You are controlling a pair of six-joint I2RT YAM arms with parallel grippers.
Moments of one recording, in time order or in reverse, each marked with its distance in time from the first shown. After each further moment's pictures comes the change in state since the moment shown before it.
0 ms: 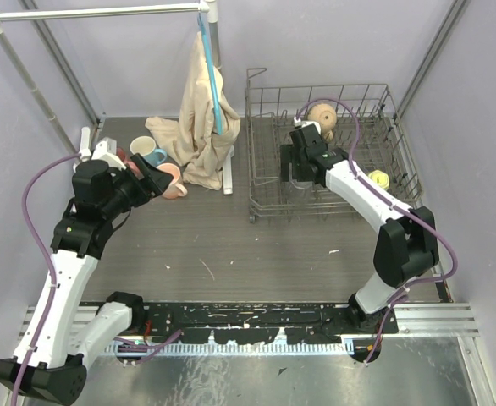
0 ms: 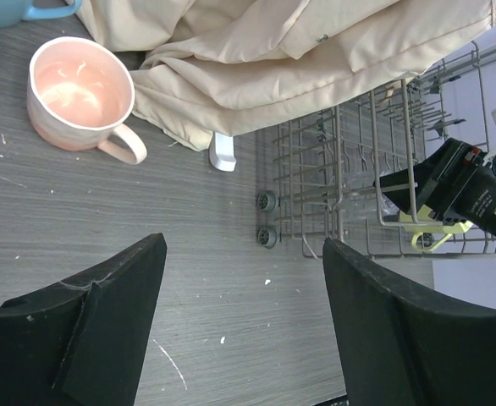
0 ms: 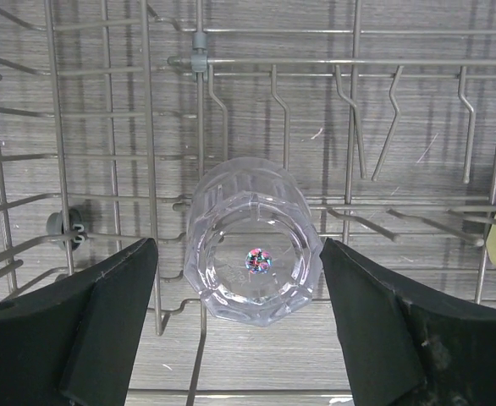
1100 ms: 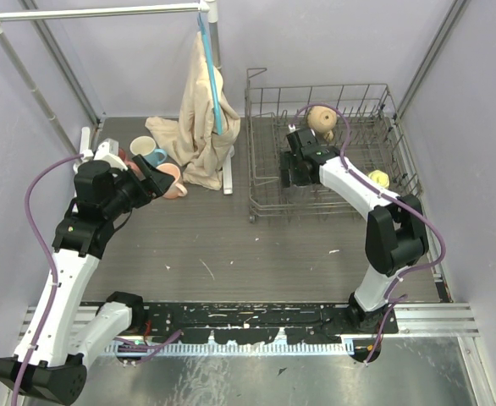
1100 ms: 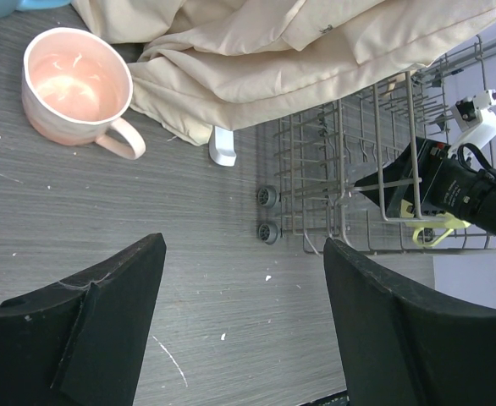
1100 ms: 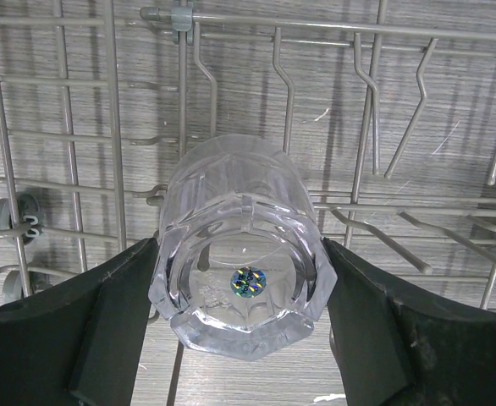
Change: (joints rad) left arm 0.000 0.003 -0.015 0.008 0.014 0.000; right arm -0.014 0.103 0.023 -0.034 -0.033 -0.055
